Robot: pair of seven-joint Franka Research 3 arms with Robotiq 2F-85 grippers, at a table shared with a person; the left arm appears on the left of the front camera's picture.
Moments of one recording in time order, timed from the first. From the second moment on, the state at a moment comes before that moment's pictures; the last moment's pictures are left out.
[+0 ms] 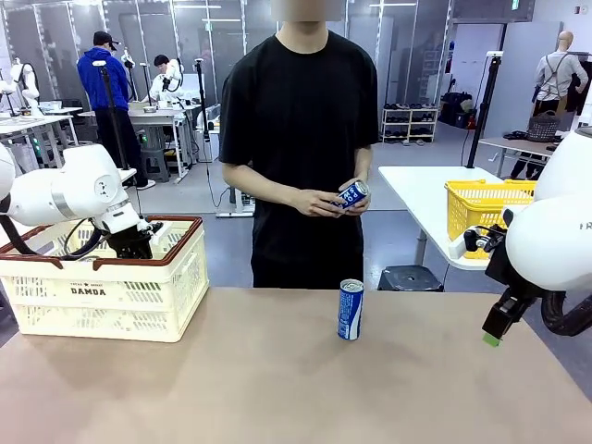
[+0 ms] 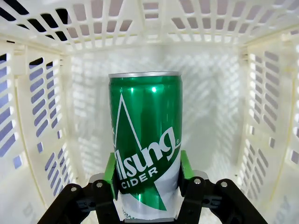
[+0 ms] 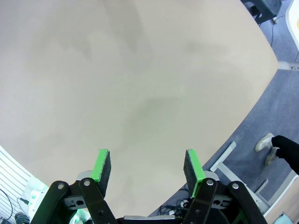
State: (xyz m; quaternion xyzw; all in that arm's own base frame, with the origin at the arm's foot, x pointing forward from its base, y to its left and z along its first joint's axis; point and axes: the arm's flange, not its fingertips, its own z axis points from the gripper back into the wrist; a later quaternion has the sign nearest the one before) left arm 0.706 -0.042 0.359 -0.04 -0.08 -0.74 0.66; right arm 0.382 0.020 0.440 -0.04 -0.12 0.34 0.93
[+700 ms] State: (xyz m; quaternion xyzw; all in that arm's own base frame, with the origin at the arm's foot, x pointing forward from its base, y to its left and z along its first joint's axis) left arm 0.727 -0.044 0.333 -0.04 -0.06 -0.74 0.67; right arm 0.382 0.020 0.440 -0.04 -0.12 0.34 0.93
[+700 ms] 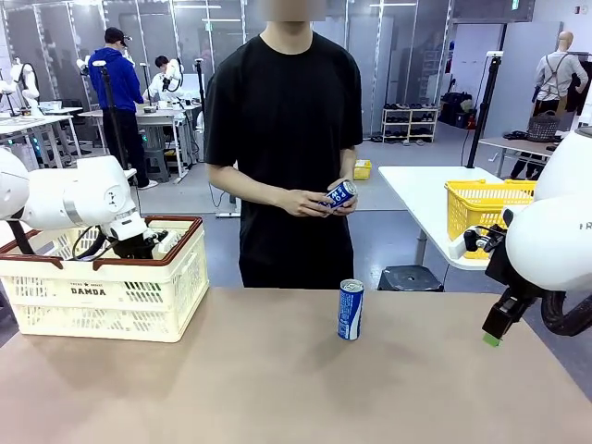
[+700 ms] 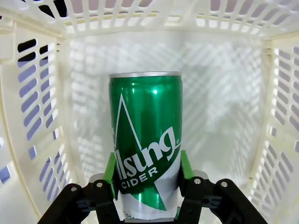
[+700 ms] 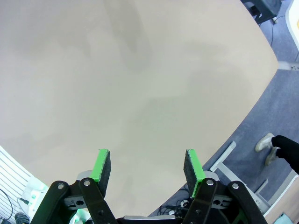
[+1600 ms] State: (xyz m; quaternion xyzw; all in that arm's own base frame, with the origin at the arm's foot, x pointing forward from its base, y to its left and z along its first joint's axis) left arm 0.732 -0.042 0.343 -0.04 -0.04 -0.73 0.69; right arm 0.382 0.020 0.440 -0.04 -0.12 0.34 0.93
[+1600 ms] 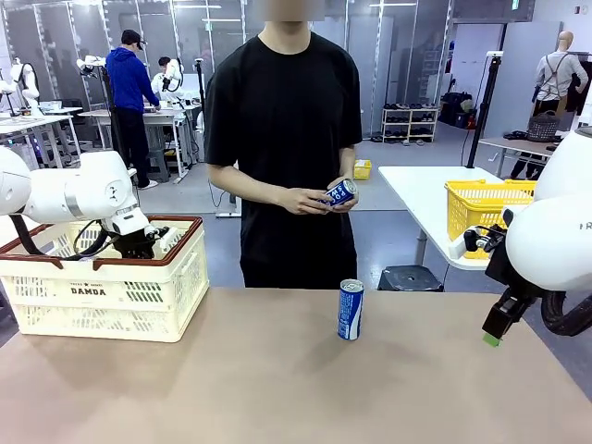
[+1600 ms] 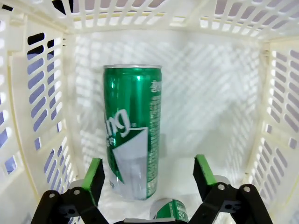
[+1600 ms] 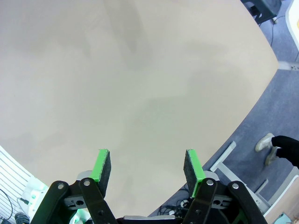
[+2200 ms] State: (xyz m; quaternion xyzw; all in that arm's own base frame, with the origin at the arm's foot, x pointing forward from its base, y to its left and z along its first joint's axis) left arm 0.732 -0.042 0.344 -0.04 -0.04 -0.73 0.69; right arm 0.382 0.020 0.440 -0.04 -0.12 0.34 0.93
